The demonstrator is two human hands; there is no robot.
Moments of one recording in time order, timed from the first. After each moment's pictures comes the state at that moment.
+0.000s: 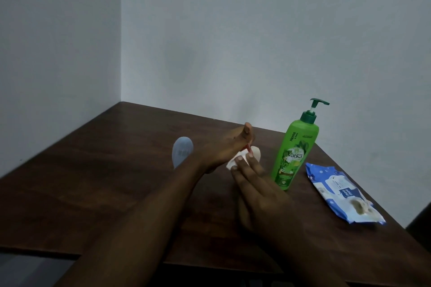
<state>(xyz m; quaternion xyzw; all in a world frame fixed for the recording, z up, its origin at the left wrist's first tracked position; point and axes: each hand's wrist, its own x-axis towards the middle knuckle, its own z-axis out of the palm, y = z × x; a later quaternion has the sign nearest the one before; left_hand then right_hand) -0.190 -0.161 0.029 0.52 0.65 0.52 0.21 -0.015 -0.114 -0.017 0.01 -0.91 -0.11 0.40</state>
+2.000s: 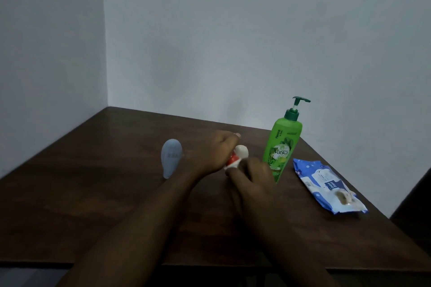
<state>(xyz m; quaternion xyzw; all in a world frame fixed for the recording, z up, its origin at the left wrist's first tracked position) -0.175 -0.166 0.025 0.47 0.73 0.49 0.05 0.002 -0.135 -0.002 -0.07 -0.90 -0.09 0.43</state>
